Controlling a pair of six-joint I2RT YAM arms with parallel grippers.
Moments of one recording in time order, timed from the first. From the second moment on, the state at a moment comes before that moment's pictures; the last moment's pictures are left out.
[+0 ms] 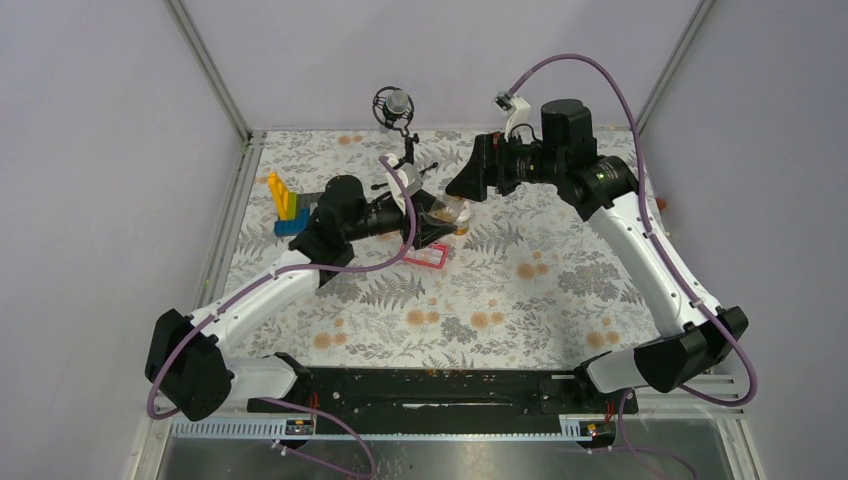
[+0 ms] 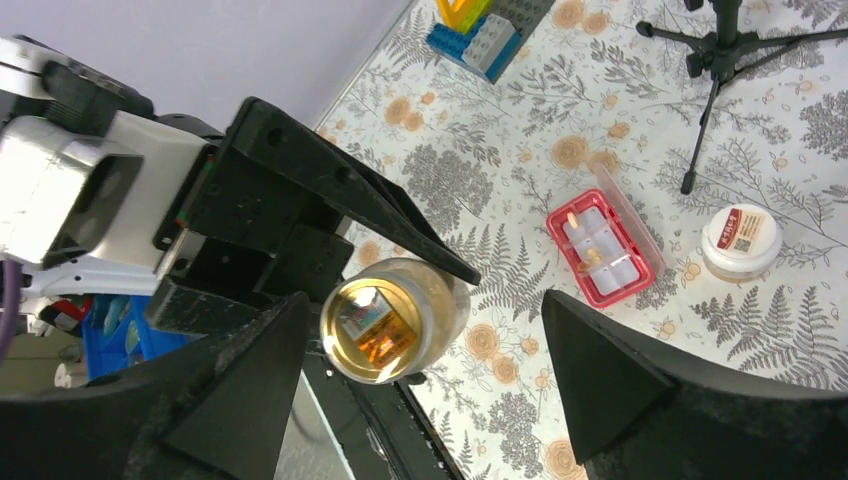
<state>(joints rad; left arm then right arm) -0.63 1.25 0.95 0.24 0.65 -0.04 0.45 1.42 1.58 -0.63 -0.64 0.31</state>
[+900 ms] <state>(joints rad) -0.62 1.26 0.95 0.28 0.73 -0.05 0.48 1.52 1.70 -0.72 -0.52 0.31</state>
